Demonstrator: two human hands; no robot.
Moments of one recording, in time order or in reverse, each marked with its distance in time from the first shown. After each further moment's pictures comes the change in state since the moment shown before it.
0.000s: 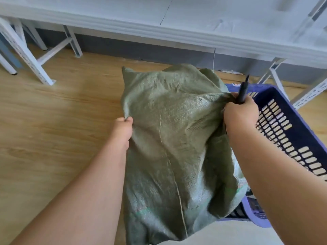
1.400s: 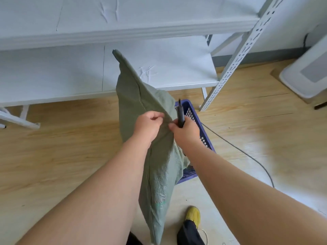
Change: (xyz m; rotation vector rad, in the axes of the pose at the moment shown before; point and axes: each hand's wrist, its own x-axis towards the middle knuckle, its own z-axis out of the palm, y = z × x) left_hand -0.331 0.406 0.140 0.427 -0.440 0.130; right_hand 0.006 -0.288 -0.268 -0.140 -0.346 0.264
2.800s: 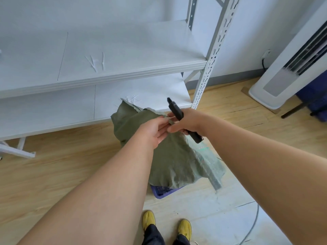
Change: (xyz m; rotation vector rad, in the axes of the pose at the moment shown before) left_hand -0.083 0.138 0.034 -0.639 -0.348 -0.333; right_hand -0.023 -0.096 -0.174 -0.210 -0.401 -0.076
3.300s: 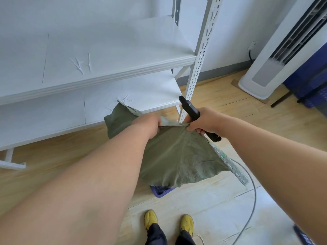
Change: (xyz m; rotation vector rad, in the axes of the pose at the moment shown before) left_hand 0.043 0.019 -0.010 1.885 0.015 0.477; right_hand -0.036 0.026 -0.028 -0.016 0.153 0.044
